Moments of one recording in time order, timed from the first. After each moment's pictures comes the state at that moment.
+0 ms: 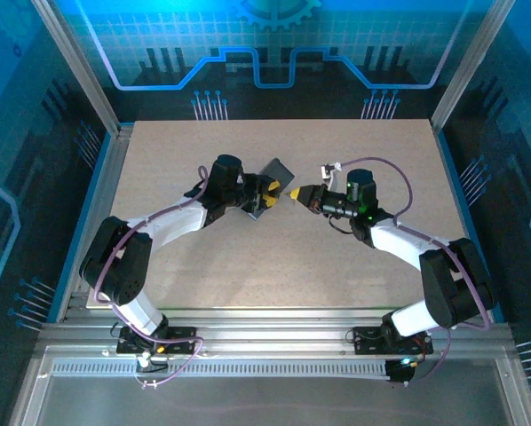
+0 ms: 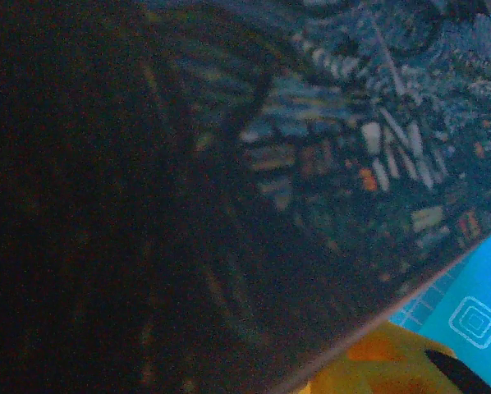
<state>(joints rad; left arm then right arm) -0.47 1.66 1.04 0.09 0.46 -1.79 0.34 1.46 0.72 0.42 -0.71 0.95</state>
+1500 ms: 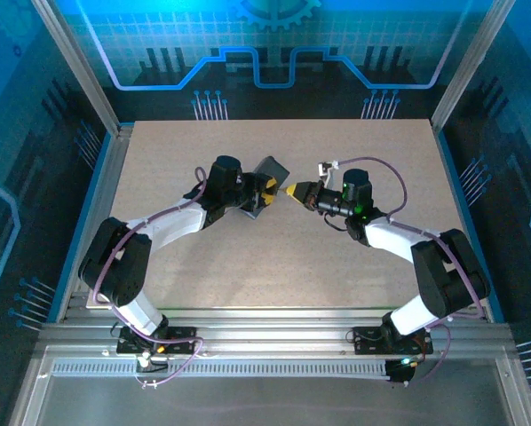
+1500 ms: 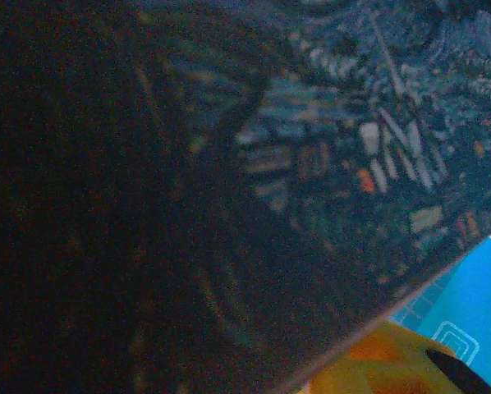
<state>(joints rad) -0.47 1.65 1.02 0.12 0.39 -1.85 0.36 1.54 0.73 0.56 -0.69 1.05</state>
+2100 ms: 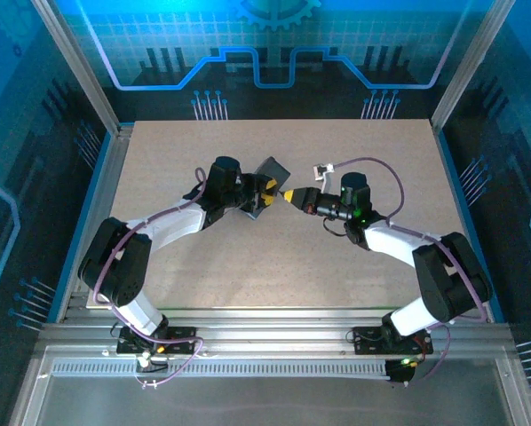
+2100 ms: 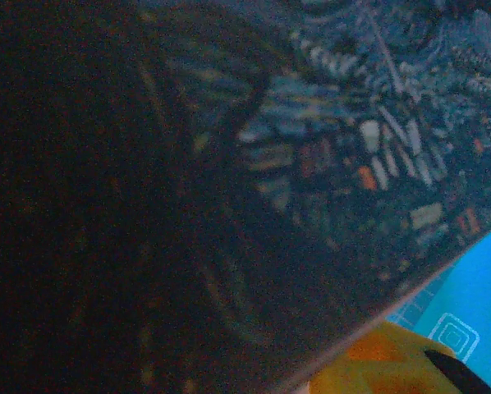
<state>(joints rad) -0.47 1.65 1.01 0.13 0.41 -1.84 0.39 1.51 0.71 0.53 -0.68 0.81</state>
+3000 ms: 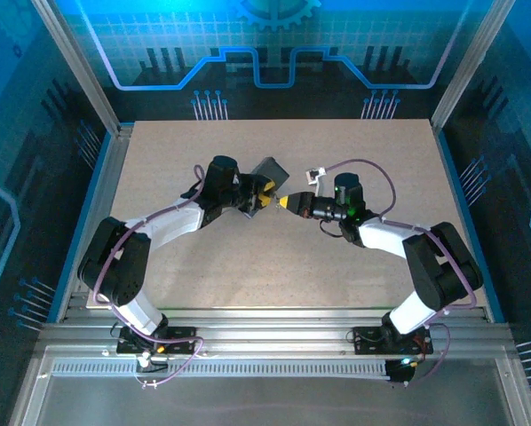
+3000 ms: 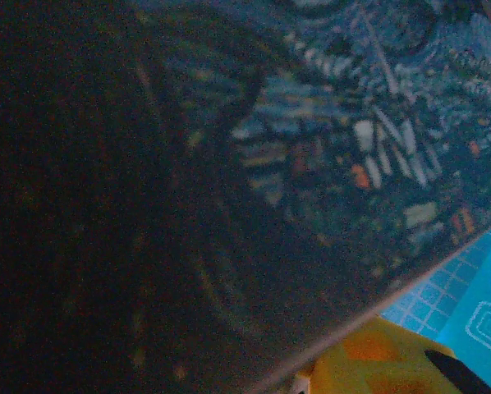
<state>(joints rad) -0.44 1.65 1.01 0.08 0.45 -1.71 0.40 1.58 0.73 0.53 -0.74 0.79</state>
